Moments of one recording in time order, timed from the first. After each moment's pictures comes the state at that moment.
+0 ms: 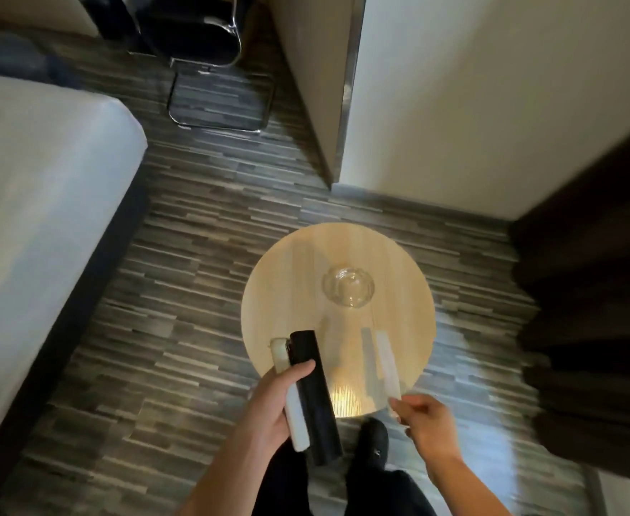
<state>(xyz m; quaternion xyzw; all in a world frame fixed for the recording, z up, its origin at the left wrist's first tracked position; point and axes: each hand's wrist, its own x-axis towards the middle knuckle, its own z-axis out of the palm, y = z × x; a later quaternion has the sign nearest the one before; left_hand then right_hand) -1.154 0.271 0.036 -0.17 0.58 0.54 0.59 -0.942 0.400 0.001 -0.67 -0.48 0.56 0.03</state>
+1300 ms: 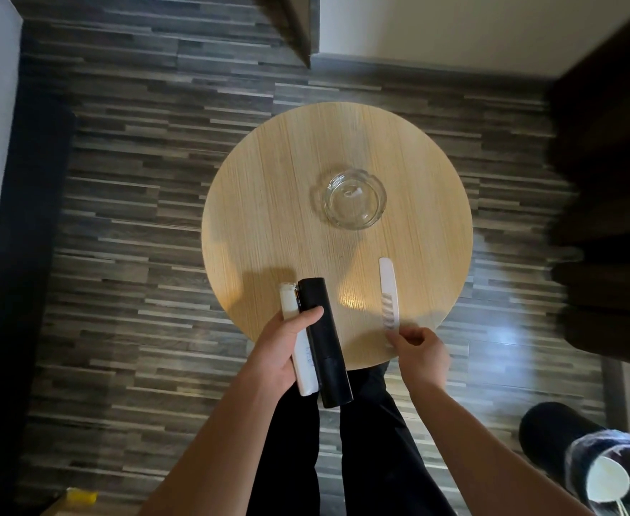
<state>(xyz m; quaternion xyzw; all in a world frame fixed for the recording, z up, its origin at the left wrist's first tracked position) -1.166 0.303 -0.123 -0.21 0.61 0.44 0.62 -0.955 0.388 -0.191 -0.76 -0.47 0.44 -0.02</state>
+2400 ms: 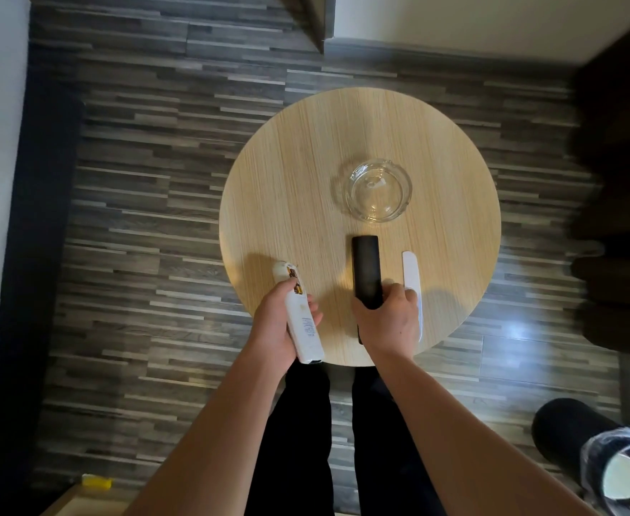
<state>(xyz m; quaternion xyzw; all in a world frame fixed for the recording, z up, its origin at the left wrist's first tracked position) -1.204 0.302 -0.136 -0.31 0.58 0.52 0.55 -1.064 0.379 -0.166 -0.71 -0.61 0.36 -0.02</state>
